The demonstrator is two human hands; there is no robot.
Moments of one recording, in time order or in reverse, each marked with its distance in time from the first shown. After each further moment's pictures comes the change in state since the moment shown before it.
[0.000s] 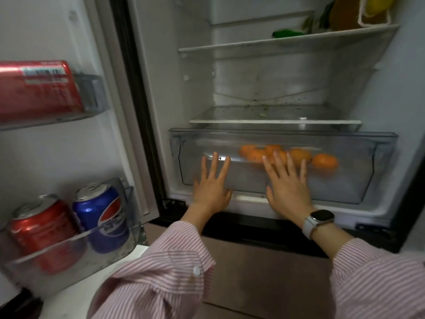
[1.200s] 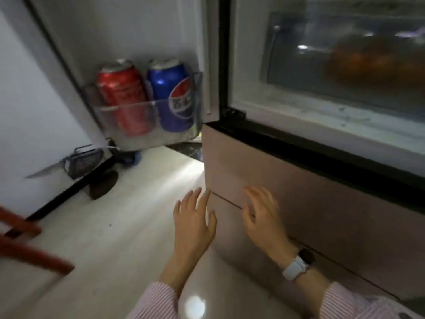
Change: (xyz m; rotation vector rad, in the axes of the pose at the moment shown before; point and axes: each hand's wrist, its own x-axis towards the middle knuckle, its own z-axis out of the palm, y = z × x) left_hand -0.271 -0.054 0.103 -0.058 0.228 -0.466; right_hand -0.182 -0.156 0.059 0.773 -0.193 -0.166
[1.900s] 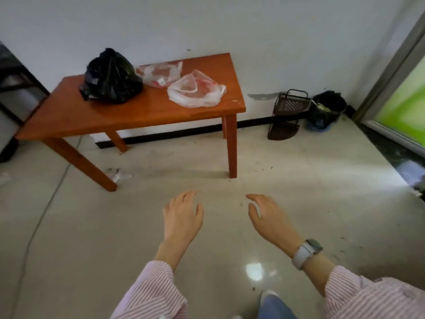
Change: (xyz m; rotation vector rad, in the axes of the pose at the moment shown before) left_hand -0.382 -0.365 -0.263 0.207 0.111 -1.147; right_hand -0.180 -0.436 0.280 0.256 -0.936 -0.524
